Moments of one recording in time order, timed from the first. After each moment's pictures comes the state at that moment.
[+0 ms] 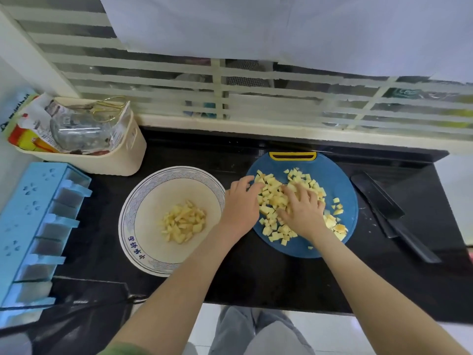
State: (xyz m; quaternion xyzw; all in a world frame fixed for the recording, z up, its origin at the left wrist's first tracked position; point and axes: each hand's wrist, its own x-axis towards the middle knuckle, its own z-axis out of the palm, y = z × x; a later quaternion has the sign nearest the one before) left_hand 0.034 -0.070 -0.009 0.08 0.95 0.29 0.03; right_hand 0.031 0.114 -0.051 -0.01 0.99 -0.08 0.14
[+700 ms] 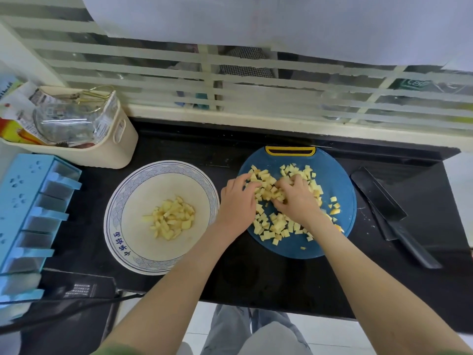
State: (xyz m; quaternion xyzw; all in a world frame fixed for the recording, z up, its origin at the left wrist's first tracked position) left_hand 0.031 -0.053 -0.023 0.07 0.96 0.29 0.01; right_hand -0.004 0.127 -0.057 -0.09 0.98 -0.14 0.14
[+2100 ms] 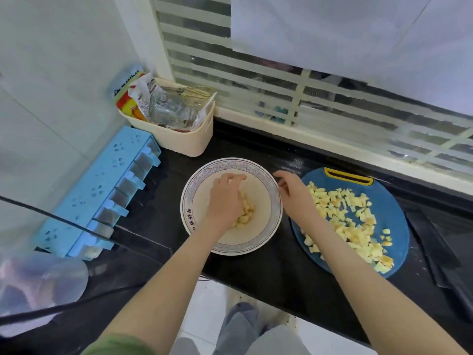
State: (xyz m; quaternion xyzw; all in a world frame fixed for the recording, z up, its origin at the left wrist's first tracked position) left_hand 0.071 -0.199 0.001 -0.12 0.94 0.32 -0.03; right_hand 0.009 -0.028 0.006 -0.14 0.91 -0.37 0.10
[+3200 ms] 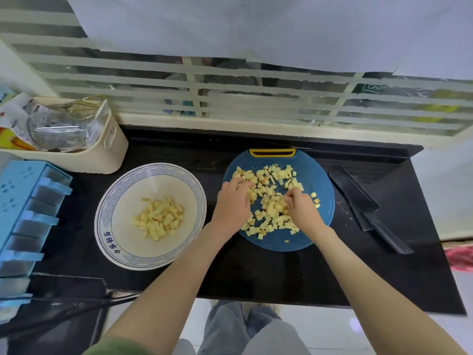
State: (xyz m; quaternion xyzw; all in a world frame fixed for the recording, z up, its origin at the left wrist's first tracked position) left_hand 0.042 -0.032 -0.013 0.08 0.95 0.31 0.02; right_hand 0.029 0.166 -0.050 0.06 0.94 -0.31 0.14
